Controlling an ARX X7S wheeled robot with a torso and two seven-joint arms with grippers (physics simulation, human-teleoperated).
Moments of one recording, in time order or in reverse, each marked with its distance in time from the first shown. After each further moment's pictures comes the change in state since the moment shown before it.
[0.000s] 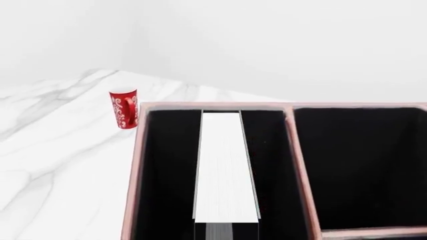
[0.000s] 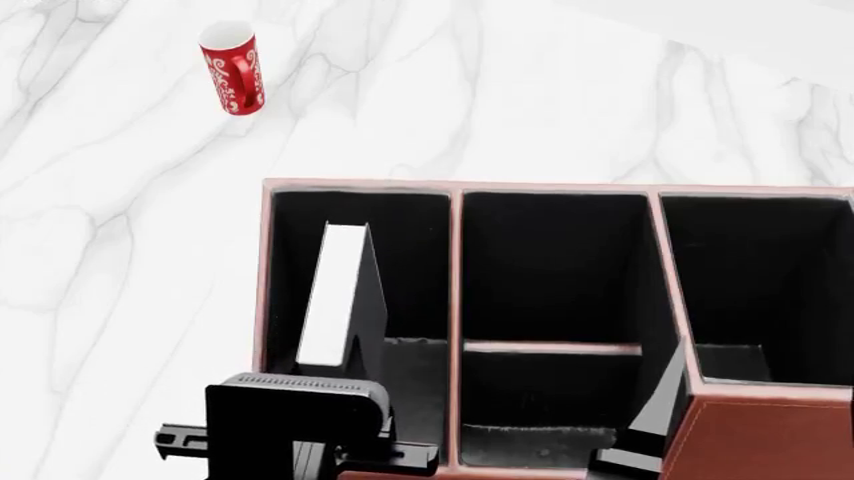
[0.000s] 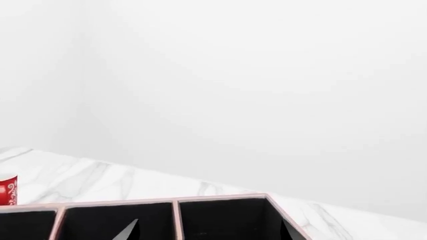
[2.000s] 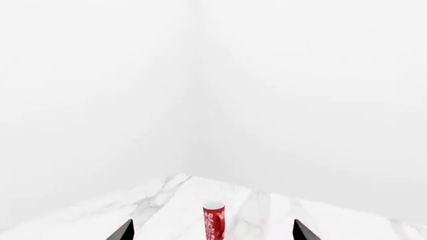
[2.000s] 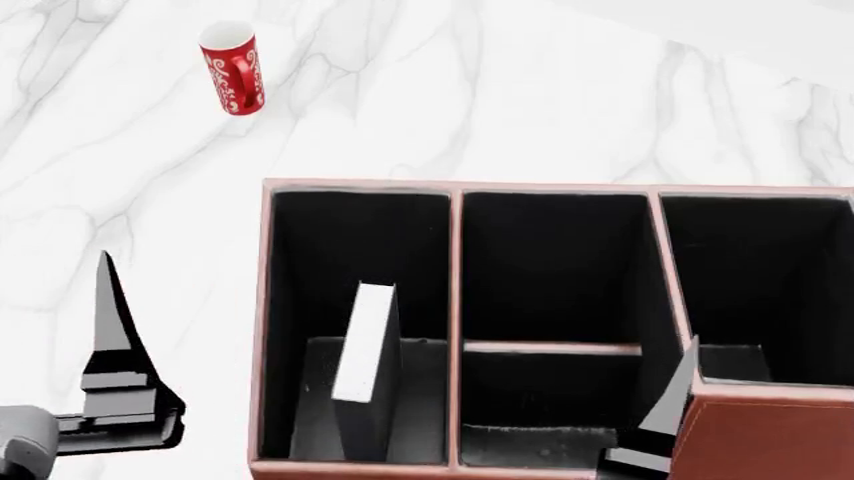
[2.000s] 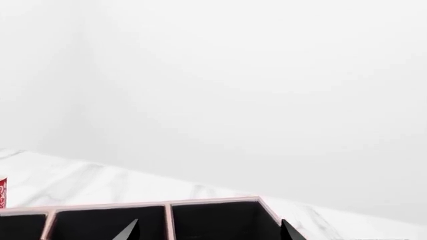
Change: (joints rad) left arm 0.098 -0.457 -0.150 0.648 0.032 -0.060 -0.204; right arm -0.002 0.023 -0.003 -0.015 0.001 0.007 0.035
